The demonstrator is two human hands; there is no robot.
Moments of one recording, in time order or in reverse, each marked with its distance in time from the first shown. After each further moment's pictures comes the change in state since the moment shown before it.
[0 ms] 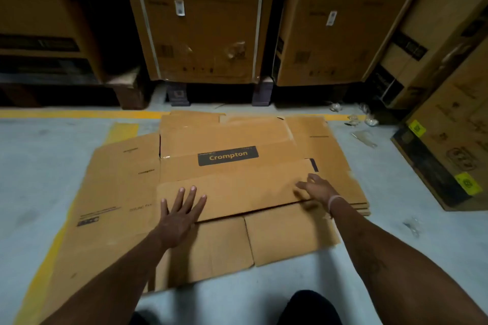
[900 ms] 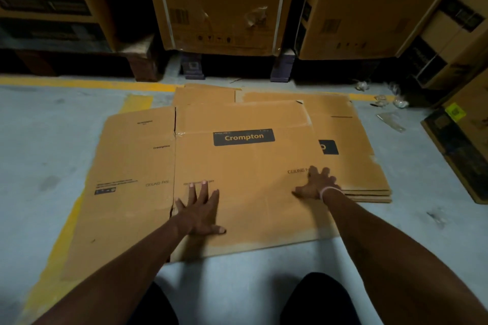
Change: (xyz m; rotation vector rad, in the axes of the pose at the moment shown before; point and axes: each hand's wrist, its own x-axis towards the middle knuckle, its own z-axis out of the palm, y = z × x) left_hand -0.013 0.036 -0.001 -0.185 -0.368 -0.160; right_hand 0.012 0.000 0.063 -0.685 -0.039 0.015
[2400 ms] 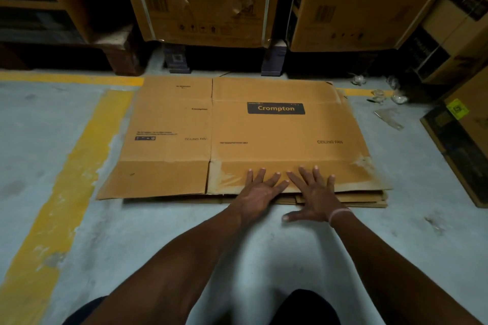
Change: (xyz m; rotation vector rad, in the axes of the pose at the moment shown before) left_hand 0.102 0.172 -0.026 0.133 0.354 0.502; right_hand 0.017 0.054 0.013 -0.292 0.060 -0.485
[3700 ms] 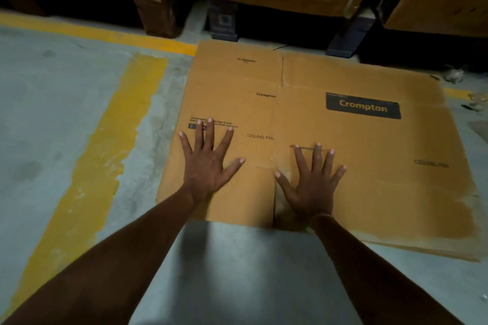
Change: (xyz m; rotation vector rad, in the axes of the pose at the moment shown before) left_hand -0.056 -0.263 -0.005 0.067 0.342 -0.583; right_hand 0.152 -0.157 0.010 0.021 0.450 0.118
